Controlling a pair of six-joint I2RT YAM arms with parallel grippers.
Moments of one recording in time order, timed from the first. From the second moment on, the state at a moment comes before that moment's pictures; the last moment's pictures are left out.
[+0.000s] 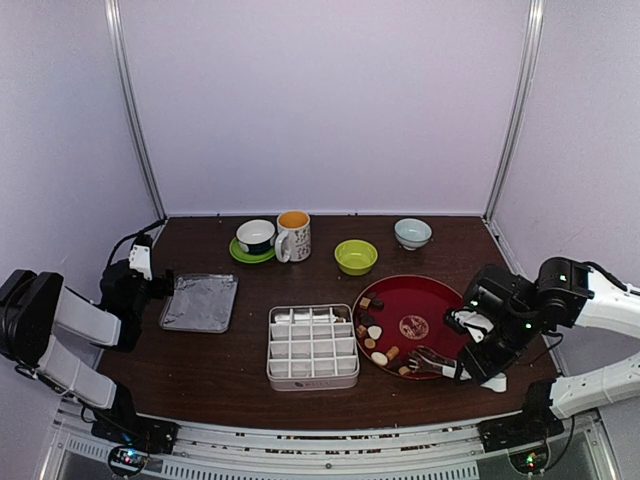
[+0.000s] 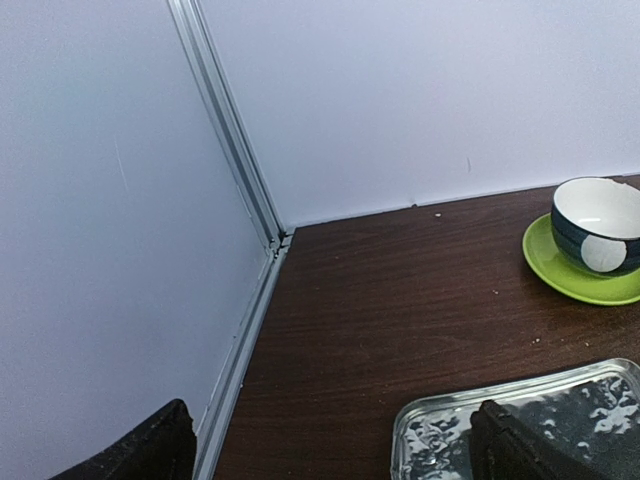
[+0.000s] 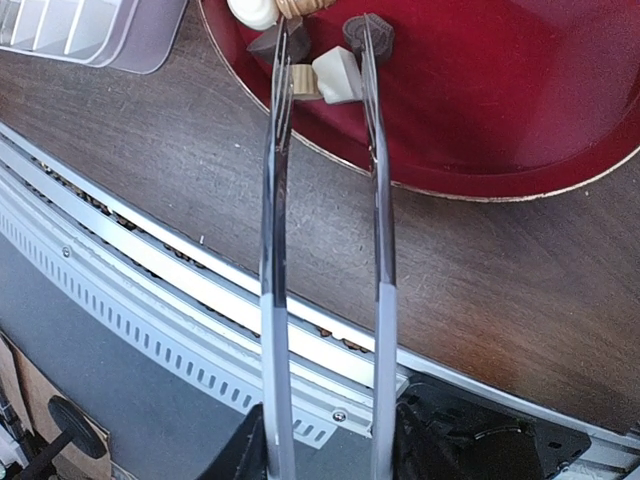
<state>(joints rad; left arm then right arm) -0.04 1.42 0.25 1.05 -0.18 0.23 0.98 0.99 0.89 -1.23 -0.11 0.58</state>
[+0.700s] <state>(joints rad) -0.04 1.42 0.25 1.05 -0.18 0.23 0.99 1.02 0.91 -1.22 -0.06 0.56</state>
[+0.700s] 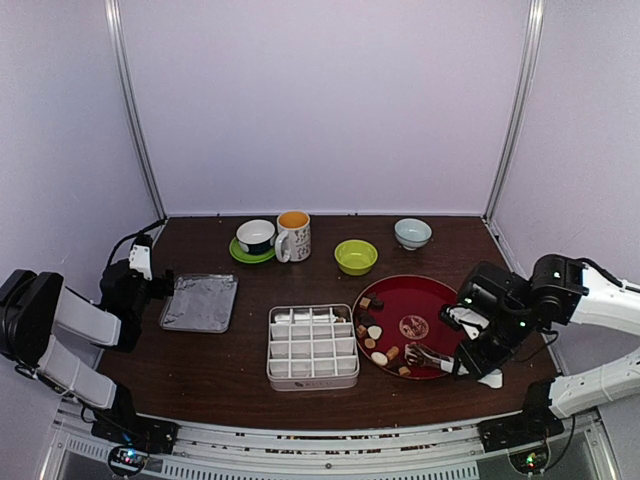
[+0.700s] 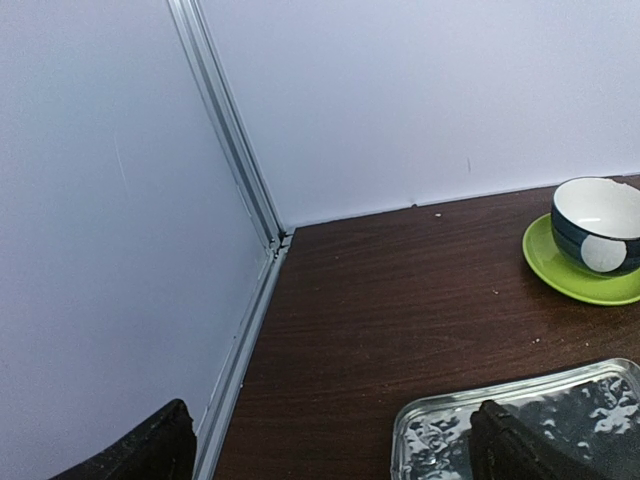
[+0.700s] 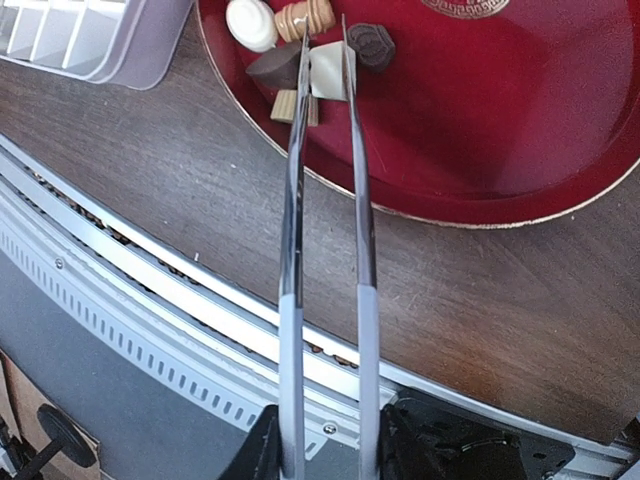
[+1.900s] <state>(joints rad) -0.04 1.42 0.25 1.05 -0.18 0.23 1.01 1.28 1.12 -0.75 -0.08 0.49</state>
